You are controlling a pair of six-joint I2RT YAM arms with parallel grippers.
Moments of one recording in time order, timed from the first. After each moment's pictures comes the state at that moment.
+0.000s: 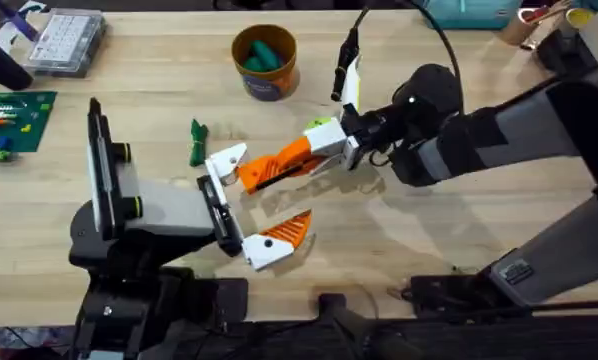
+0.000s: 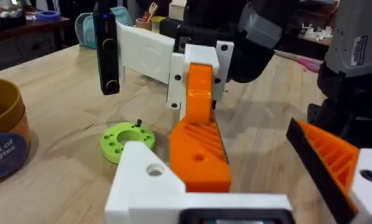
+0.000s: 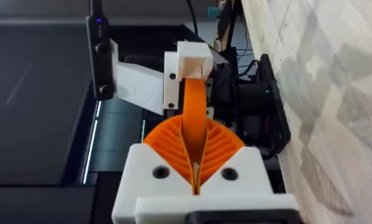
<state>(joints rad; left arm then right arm) -0.07 0.00 0.01 -0.10 1.08 -0.03 0.47 1.86 0.58 1.44 -1.44 1.71</state>
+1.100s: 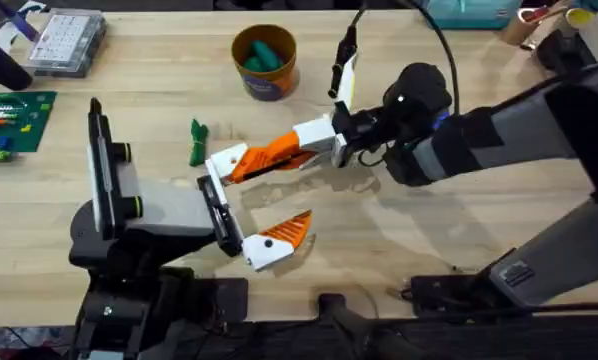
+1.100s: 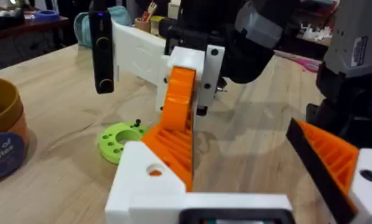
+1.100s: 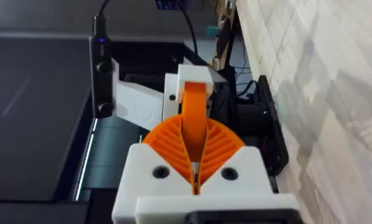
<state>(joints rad) -0.07 0.00 0.01 -0.10 1.08 -0.03 0.51 1.86 0.60 1.36 -1.33 1.62</state>
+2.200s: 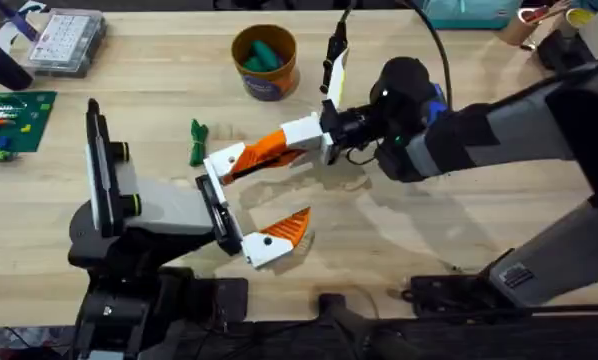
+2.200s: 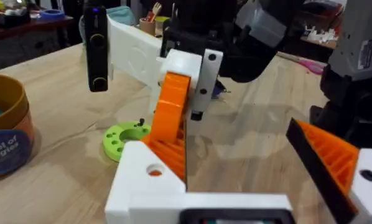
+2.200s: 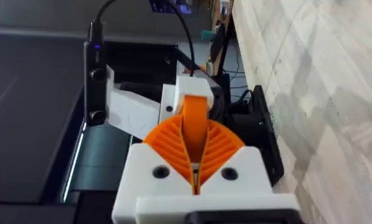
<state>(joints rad) -0.06 0.00 0.01 -0.10 1.07 -0.05 0.55 1.86 0.66 1.23 -1.29 1.52</state>
